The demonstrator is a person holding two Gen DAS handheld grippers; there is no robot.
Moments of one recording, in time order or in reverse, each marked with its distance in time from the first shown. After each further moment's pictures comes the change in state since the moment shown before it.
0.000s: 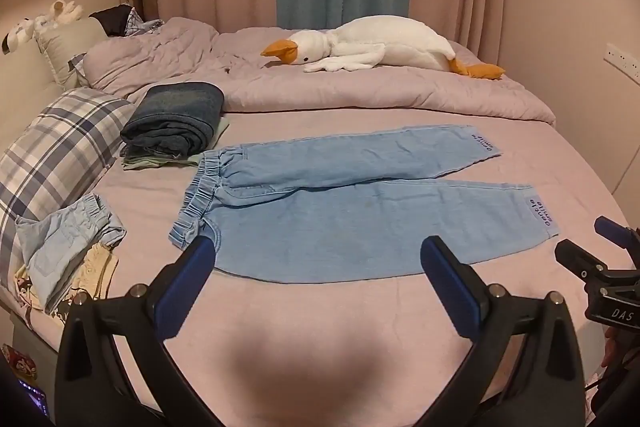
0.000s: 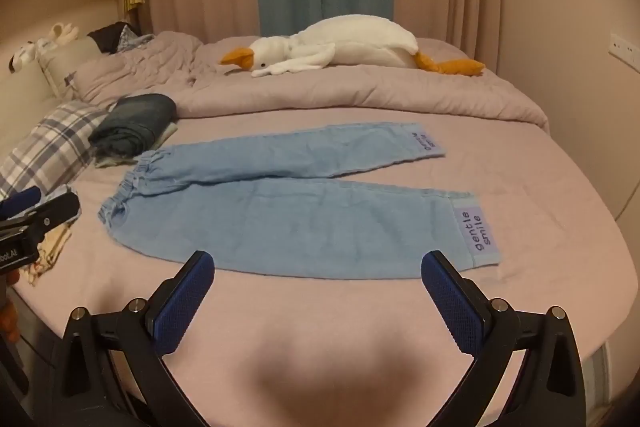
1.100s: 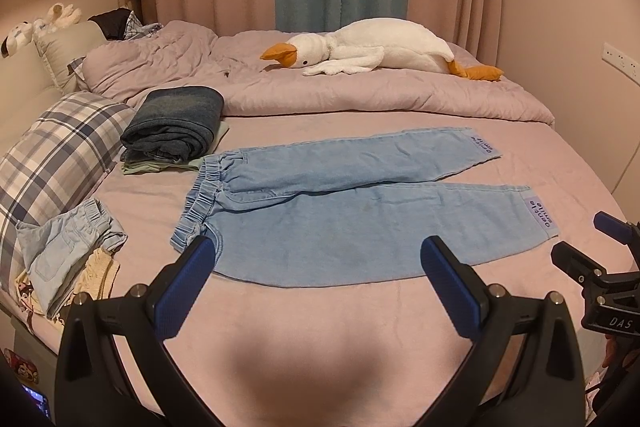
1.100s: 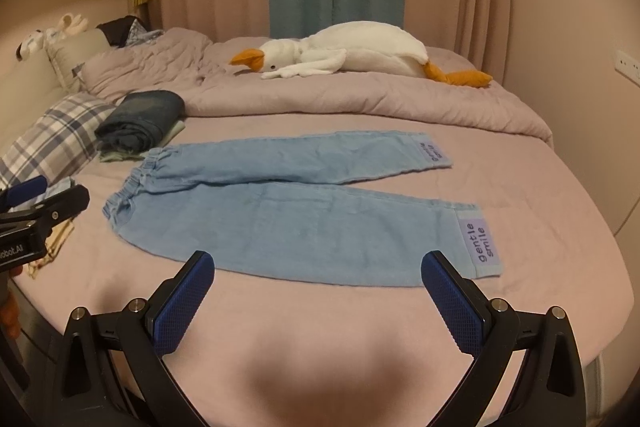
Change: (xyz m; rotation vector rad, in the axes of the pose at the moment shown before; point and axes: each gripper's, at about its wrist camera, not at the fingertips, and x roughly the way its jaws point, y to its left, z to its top) left arm -0.012 0.008 -0.007 -0.006 -0.014 -0.040; right arm -0.008 0.013 0.011 -0.060 -0.011 0.017
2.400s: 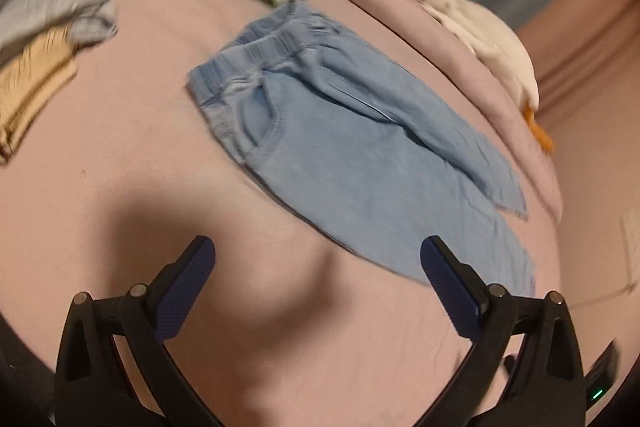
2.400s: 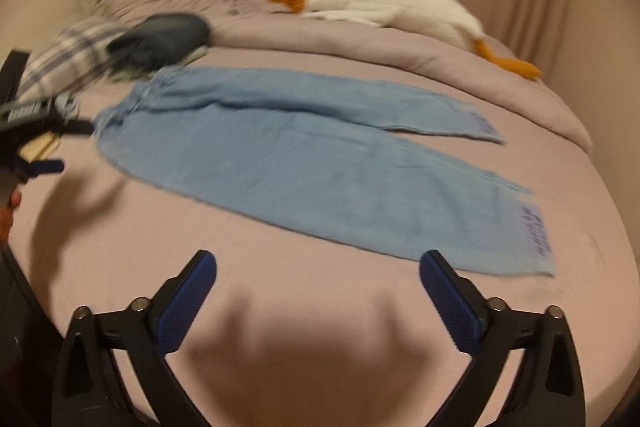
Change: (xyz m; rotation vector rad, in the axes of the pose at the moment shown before) left arm 0.136 0.143 -0.071 -0.643 0.293 -0.126; right arm 0.078 0.031 -0.053 -0.217 0.108 0.055
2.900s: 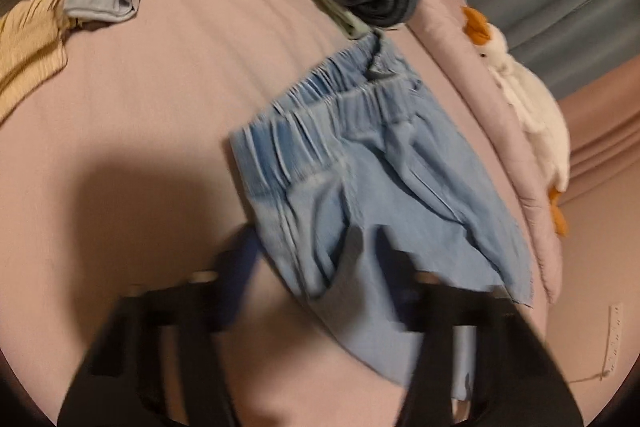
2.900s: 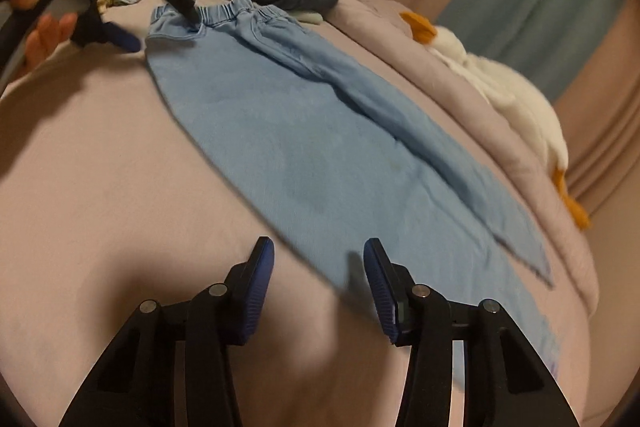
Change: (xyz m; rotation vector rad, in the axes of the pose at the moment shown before) left arm 0.047 0.039 0.066 -0.208 -0.065 0.043; right arm 0.081 0.108 0.022 -0.500 -0.081 -0.028
